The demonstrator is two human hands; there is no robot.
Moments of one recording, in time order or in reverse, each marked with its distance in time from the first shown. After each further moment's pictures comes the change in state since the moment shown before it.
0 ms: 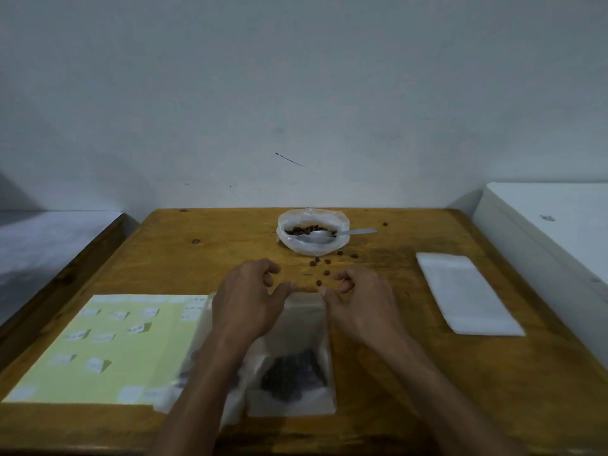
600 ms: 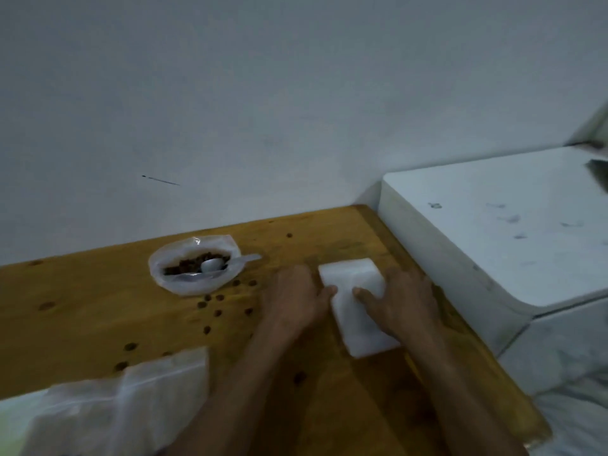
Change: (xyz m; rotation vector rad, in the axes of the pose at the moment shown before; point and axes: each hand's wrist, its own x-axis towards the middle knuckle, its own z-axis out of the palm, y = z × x) left_hand 0.051 0.172 0.157 0.112 -0.402 0.183; right_hand 0.043 0.172 -0.106 -0.283 0.165 0.423
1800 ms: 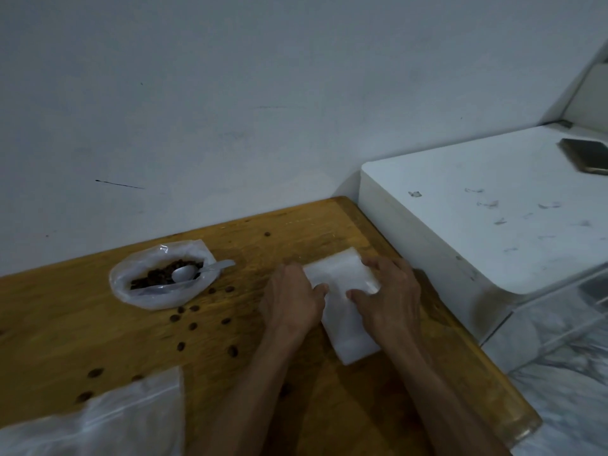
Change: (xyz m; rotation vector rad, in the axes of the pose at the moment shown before) left_hand 0.016 0.019 0.033 -0.121 0.064 -0.142; right_hand -0.008 -0.004 0.003 0.383 0.160 0.037
